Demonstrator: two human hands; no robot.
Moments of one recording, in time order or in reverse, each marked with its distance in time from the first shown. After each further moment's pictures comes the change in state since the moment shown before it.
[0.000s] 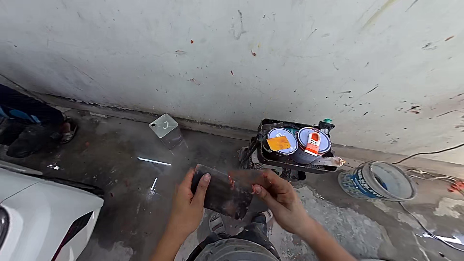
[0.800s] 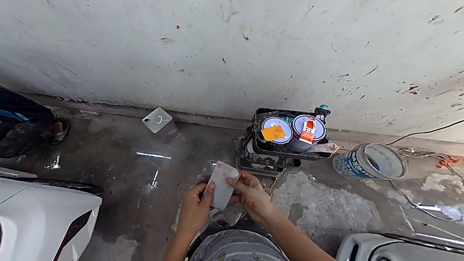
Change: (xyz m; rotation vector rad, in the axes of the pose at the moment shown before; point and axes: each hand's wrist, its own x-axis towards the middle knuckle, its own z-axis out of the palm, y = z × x) left_hand -0.024 -0.065 0.047 0.027 -0.174 -0.274; right_hand -0.009 0.044 0.049 0.857 0.300 0.877
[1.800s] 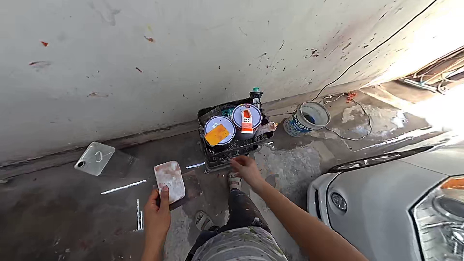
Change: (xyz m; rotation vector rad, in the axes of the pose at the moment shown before) left_hand 0.112 0.007 0.087 -0.048 0.083 0.054; right_hand 0.057 -0.066 -0.210 -0.445 0.544 -0.070
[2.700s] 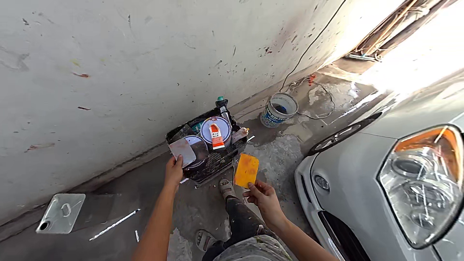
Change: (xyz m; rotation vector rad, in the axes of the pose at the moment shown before) left_hand 0.144 0.032 0.217 -0.015 -0.416 -0.191; right_hand -0.072 0.039 -0.090 0.569 0.349 -0.050
